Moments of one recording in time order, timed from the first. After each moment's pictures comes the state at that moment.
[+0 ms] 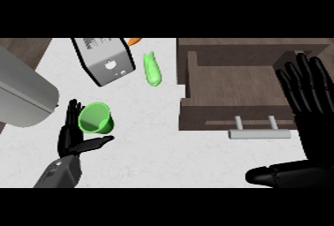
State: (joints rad) left arm -0.40 0.17 0.29 -0.44 0.17 -0.07 -0.87; right arm -0.13 -0.08 -0.03 -2.09 -0.14 0.10 0.21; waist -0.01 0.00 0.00
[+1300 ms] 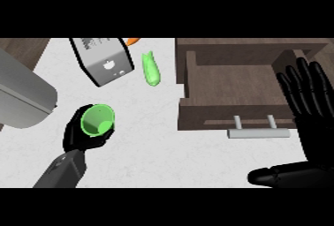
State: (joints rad) left arm -0.50 0.18 0.31 -0.27 0.23 -0.29 -0.94; right arm -0.11 -0.08 -0.04 -2.07 -0.15 0.13 0.16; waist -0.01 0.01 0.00
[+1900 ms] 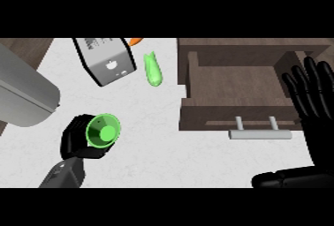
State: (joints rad) left arm -0.40 0.16 0.28 -0.41 0.21 -0.24 -1.01; right arm -0.10 -0.09 -0.05 -2.12 -0.15 0.12 0.21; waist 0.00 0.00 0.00
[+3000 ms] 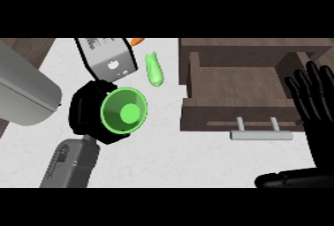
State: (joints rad) left arm -0.33 0.03 0.05 -1.26 0.27 -0.15 -0.53; right arm -0.07 -0.09 -0.07 -2.11 -0.16 0.13 0.20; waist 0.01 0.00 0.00
